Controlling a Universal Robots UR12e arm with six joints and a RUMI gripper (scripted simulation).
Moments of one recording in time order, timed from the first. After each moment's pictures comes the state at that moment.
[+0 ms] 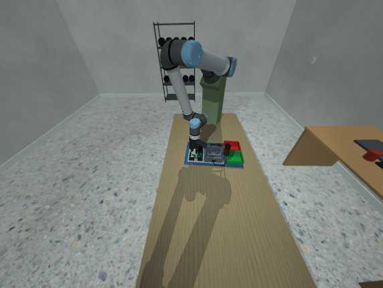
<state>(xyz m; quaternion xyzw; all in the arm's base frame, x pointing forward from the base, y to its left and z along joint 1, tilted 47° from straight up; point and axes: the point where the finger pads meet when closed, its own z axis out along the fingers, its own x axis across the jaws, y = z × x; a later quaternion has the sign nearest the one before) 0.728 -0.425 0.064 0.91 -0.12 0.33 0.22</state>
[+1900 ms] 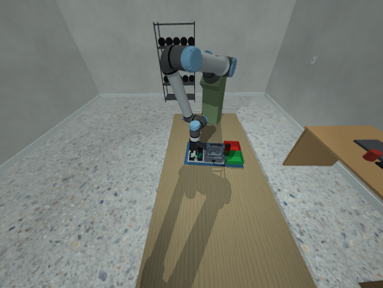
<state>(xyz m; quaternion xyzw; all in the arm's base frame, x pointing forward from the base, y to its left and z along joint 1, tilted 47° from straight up) 0.740 -0.435 0.051 0.91 -0.12 0.33 0.22</state>
